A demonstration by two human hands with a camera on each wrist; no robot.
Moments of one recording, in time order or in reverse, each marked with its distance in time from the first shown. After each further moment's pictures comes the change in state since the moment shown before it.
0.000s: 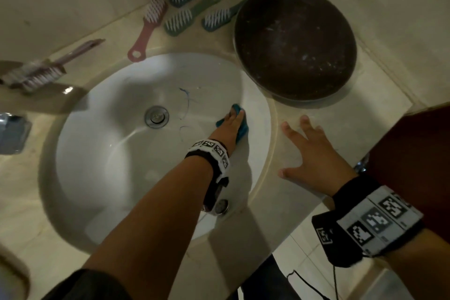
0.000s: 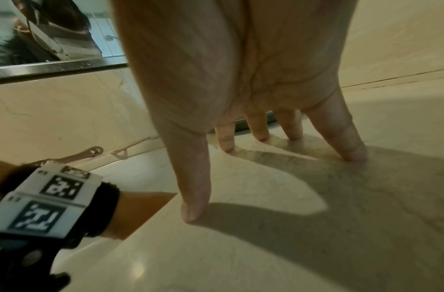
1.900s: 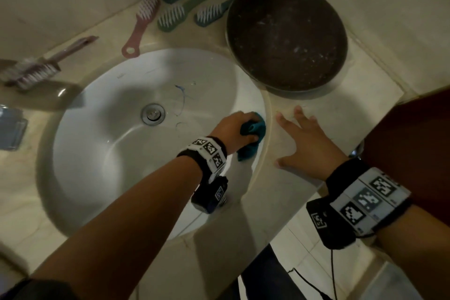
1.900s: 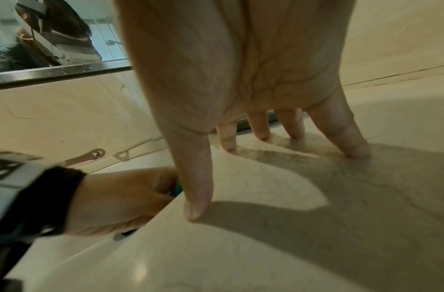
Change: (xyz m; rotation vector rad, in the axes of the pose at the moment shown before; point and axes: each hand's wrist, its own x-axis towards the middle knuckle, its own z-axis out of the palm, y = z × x) left_hand -0.027 0.031 -0.009 -0.188 0.145 0.173; right_hand -0.002 -0.003 -0.002 0.014 0.000 -0.004
